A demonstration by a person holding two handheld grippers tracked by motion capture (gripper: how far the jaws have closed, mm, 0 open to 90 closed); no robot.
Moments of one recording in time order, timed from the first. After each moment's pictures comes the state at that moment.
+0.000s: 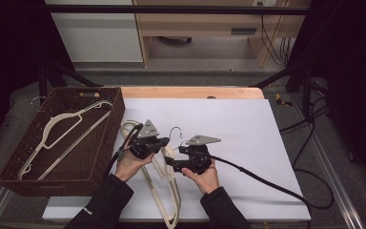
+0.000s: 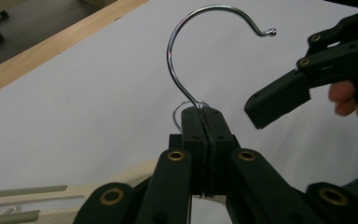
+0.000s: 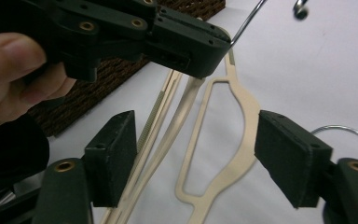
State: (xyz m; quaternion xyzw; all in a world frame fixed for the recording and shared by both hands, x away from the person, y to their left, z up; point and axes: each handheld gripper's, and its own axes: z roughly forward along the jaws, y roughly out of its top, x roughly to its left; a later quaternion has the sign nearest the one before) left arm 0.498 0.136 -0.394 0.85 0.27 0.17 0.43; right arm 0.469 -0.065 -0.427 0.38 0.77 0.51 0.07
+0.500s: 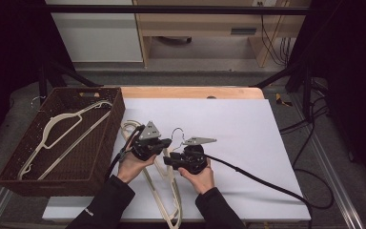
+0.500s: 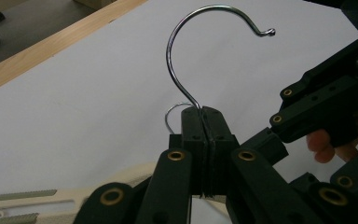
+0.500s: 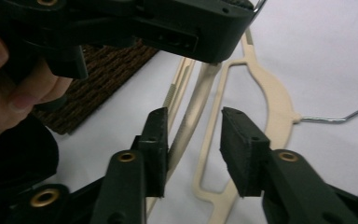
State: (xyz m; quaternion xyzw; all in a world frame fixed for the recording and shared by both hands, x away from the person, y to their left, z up) left arm 0.494 0.131 -0.394 0.85 0.26 0.17 0.43; right arm 0.474 -0.057 -0.442 0.40 0.76 0.51 0.01
